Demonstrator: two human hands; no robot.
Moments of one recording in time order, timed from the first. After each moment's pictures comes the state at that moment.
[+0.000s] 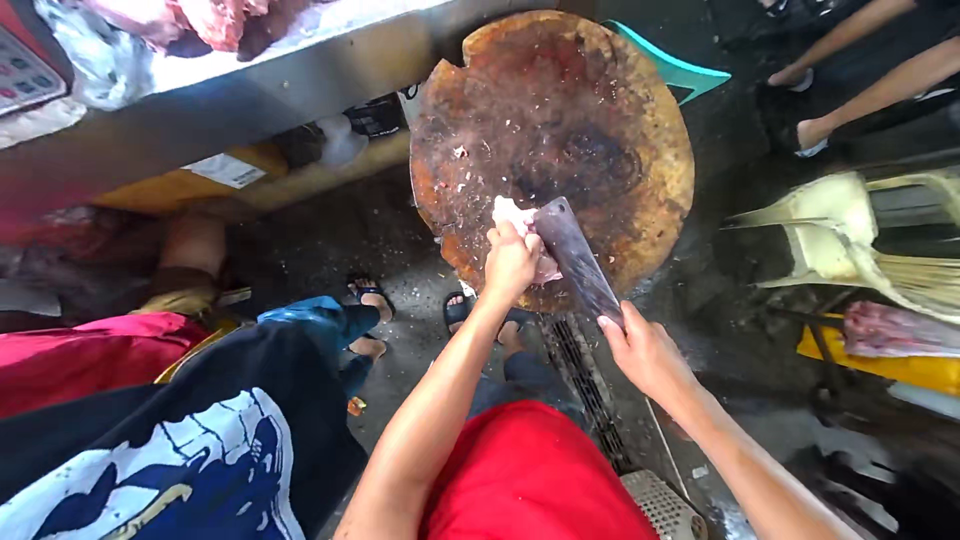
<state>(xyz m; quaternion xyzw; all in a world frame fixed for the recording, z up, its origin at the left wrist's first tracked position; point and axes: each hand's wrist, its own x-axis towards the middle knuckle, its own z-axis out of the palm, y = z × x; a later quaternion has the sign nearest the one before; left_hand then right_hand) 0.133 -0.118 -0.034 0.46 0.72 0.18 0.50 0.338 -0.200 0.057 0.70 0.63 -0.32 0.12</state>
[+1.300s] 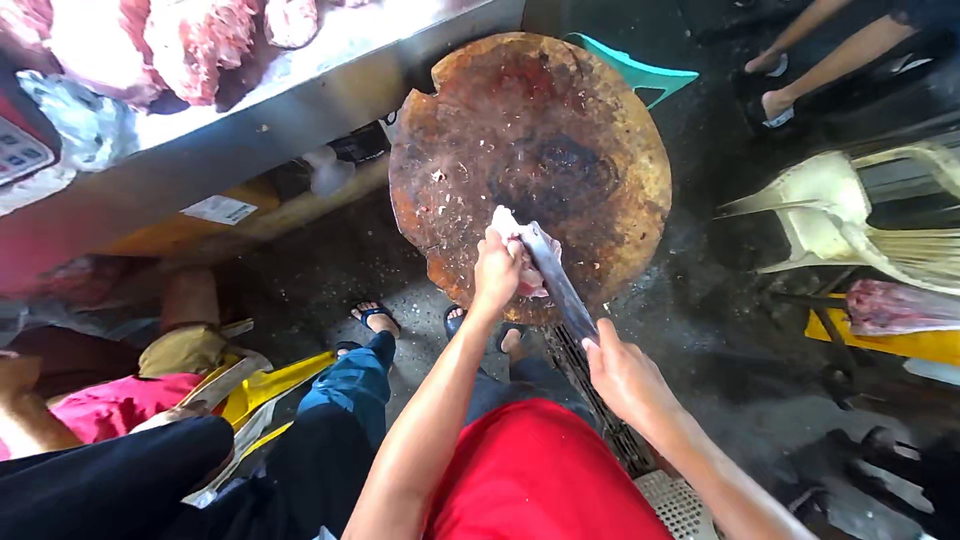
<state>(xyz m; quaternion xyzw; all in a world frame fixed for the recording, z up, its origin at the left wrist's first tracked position) 0.141 -0.103 -0.046 0.48 0.69 0.21 0.49 0.303 -0.194 0.083 0.72 0.55 -0.35 0.22</state>
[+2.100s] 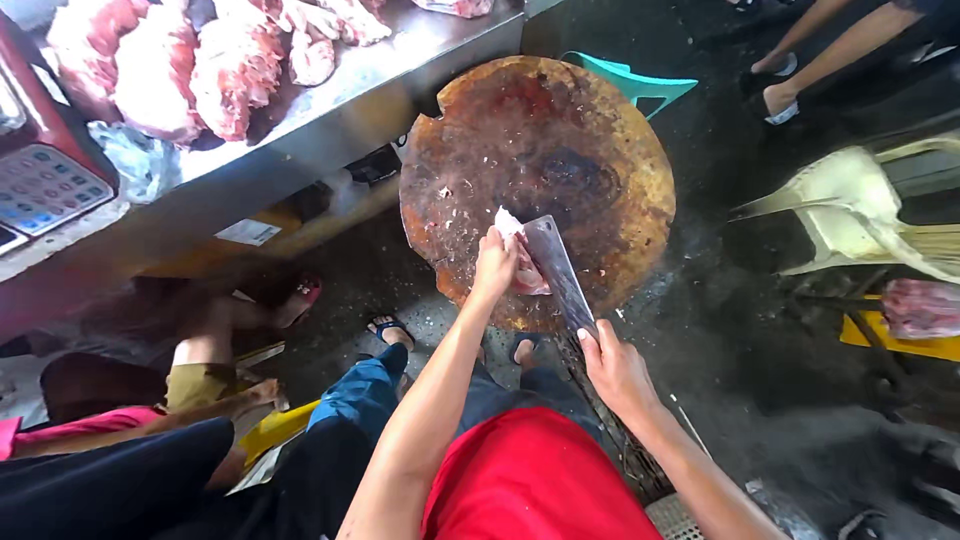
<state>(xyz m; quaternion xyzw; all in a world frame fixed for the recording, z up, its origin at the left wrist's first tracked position) 0.126 -0.068 -0.053 0.49 0.67 0.22 0.51 0.315 -0.223 0.027 0.73 0.63 -0.25 -0.04</state>
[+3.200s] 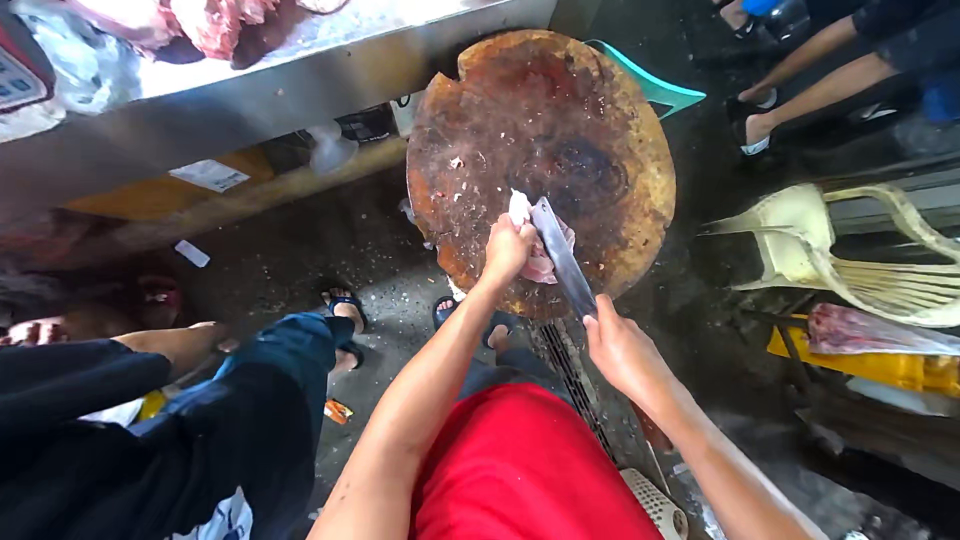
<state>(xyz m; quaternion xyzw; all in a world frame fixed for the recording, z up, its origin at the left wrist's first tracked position) 0.130 -0.066 -0.058 0.39 0.67 0.23 0.59 0.282 -0.171 0.085 0.72 0.57 -0.32 0.24</state>
